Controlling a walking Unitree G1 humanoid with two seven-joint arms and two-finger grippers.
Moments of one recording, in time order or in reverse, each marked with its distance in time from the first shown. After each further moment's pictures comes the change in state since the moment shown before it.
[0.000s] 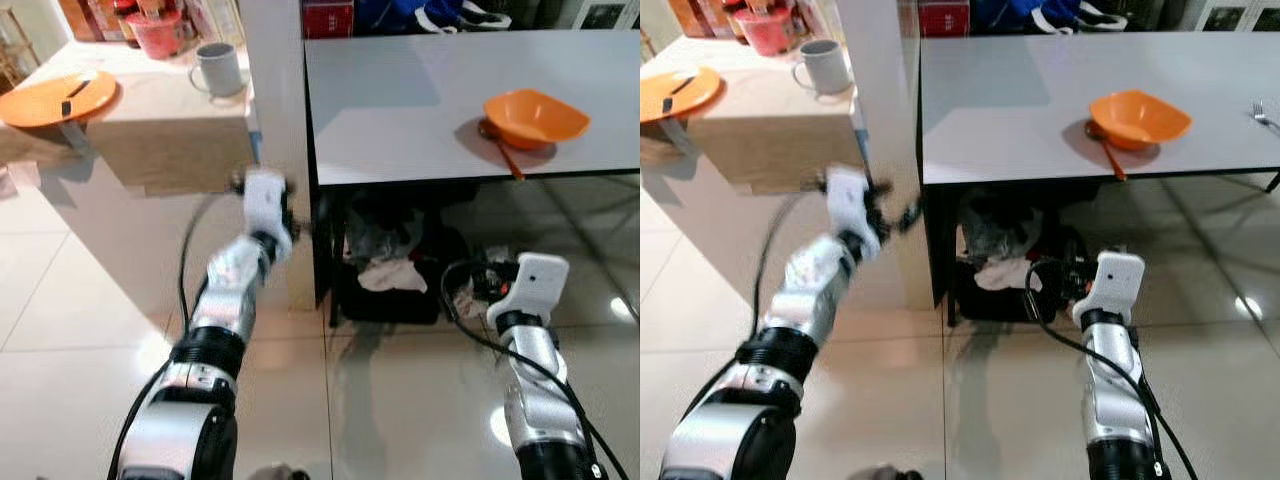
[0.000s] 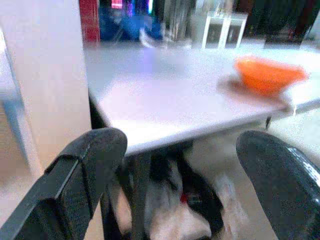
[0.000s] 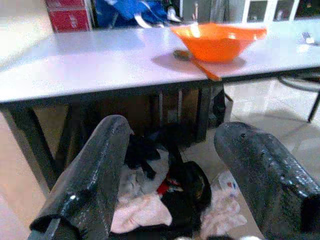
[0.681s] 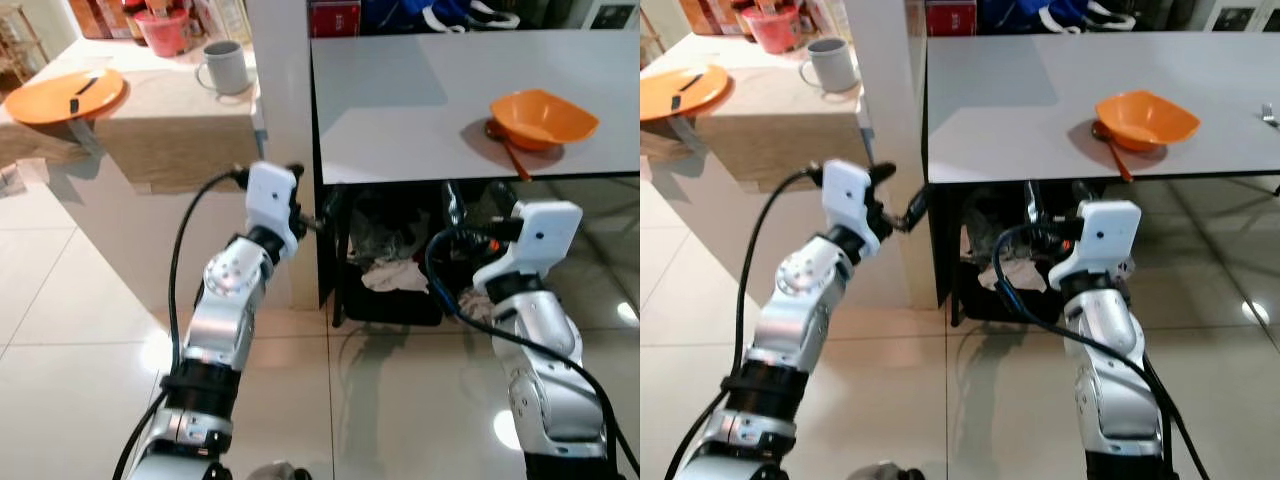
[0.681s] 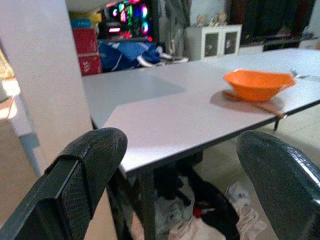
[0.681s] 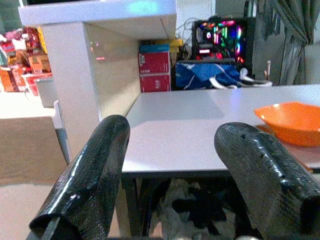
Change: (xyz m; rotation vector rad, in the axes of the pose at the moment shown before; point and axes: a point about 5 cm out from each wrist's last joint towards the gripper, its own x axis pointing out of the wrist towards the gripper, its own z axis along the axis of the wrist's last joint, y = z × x) left arm -0.022 -0.022 0.010 0.082 0.012 -0.011; right arm -0.012 0.042 0.079 0.064 -0.166 0.257
